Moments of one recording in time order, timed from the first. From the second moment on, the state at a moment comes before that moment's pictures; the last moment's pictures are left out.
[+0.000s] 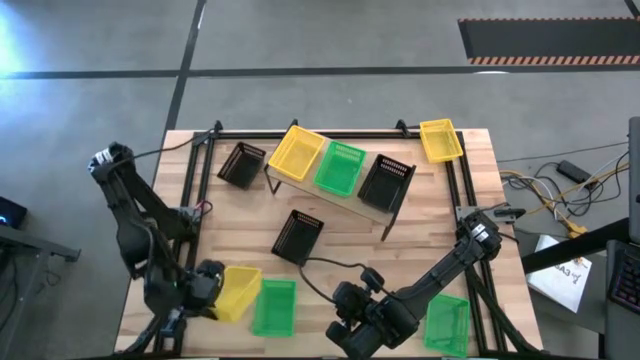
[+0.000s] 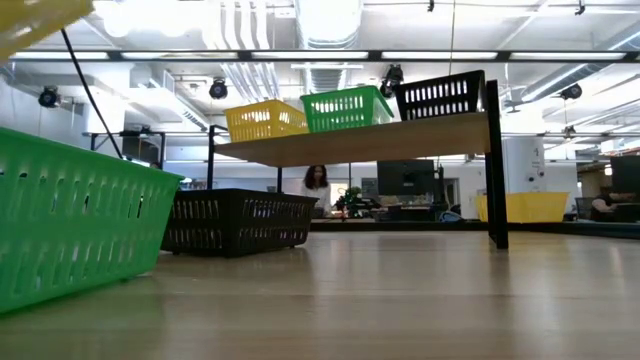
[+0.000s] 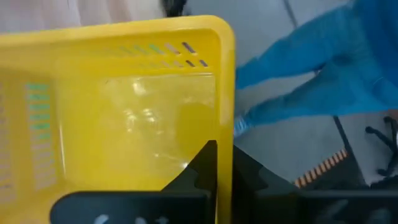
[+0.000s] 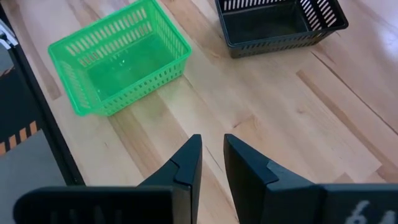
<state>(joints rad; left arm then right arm) -0.97 1.10 1.06 -0.70 -0.11 -0.72 0.66 2.15 2.04 -1.14 0.58 1.19</state>
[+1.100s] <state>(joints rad) 0.20 1.42 1.51 -0.98 -0.14 0.83 0.72 2.15 2.04 -1.12 0.57 1.44</state>
